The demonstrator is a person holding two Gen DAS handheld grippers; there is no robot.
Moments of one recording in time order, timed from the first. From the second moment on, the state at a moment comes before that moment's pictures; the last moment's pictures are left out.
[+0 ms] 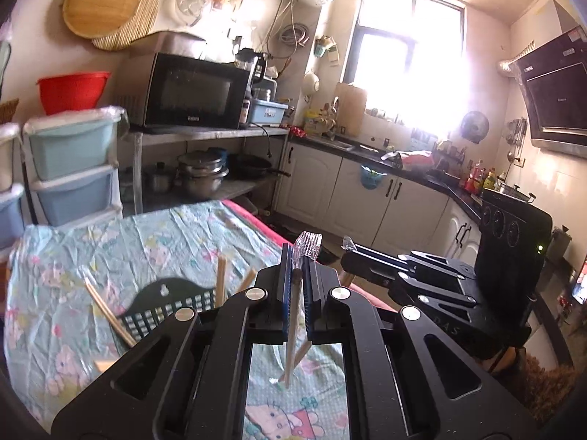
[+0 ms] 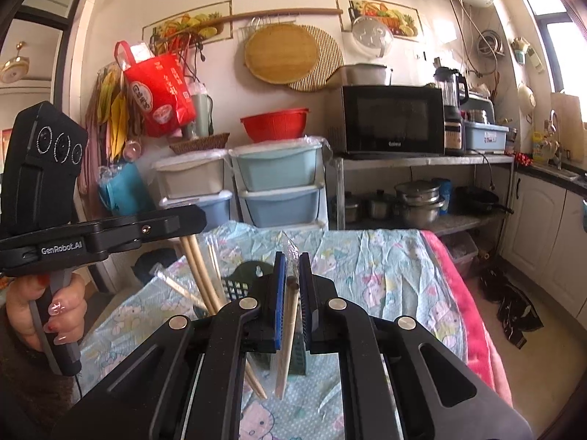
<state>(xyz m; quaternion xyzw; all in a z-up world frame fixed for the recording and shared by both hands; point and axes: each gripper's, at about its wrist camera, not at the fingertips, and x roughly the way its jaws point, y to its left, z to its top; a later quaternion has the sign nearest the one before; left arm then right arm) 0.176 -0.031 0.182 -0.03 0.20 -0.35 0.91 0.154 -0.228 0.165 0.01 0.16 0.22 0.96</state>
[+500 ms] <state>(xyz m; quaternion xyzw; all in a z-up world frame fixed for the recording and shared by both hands) 0.202 -0.009 0.223 -0.03 0.18 -0.31 0.94 0.163 -0.210 0.219 0.00 0.09 0.24 0.97</state>
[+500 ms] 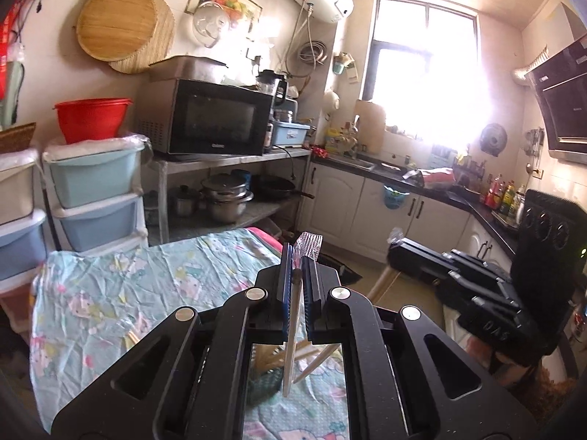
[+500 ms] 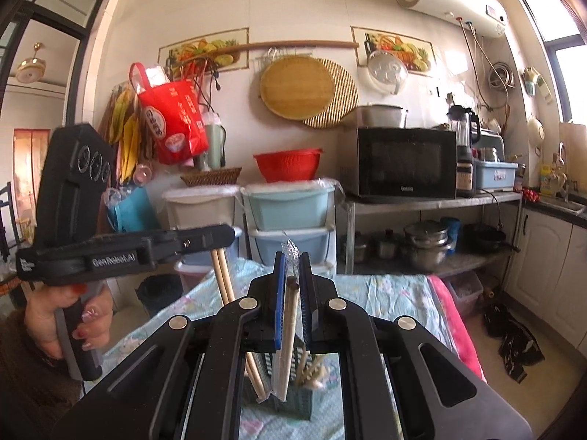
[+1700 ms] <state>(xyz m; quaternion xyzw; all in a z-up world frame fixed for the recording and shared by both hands) 0.238 -0.002 0.157 -0.01 0.17 -0.21 0.96 0.238 -0.161 0.166 -0.04 0.12 0.21 0.97</state>
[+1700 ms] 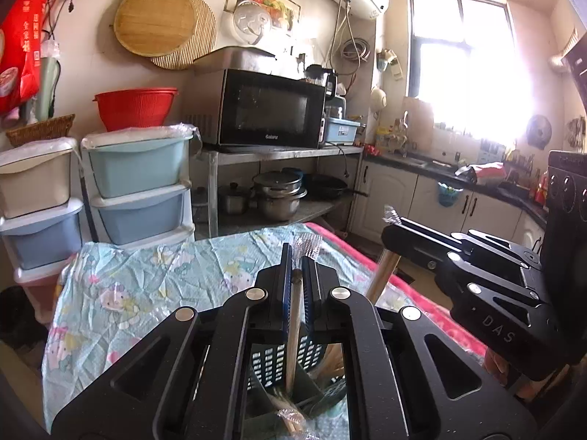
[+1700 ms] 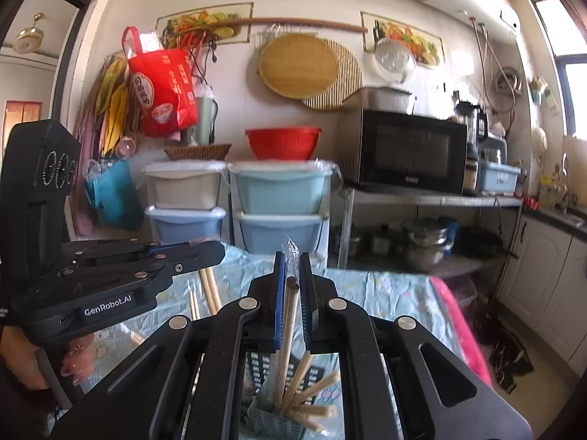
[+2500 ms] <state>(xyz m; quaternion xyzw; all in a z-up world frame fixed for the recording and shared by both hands) 0.173 0.010 0.131 -0.02 0.21 -0.19 0.96 0.193 -0.204 0.113 0.01 0.19 0.22 0.96</state>
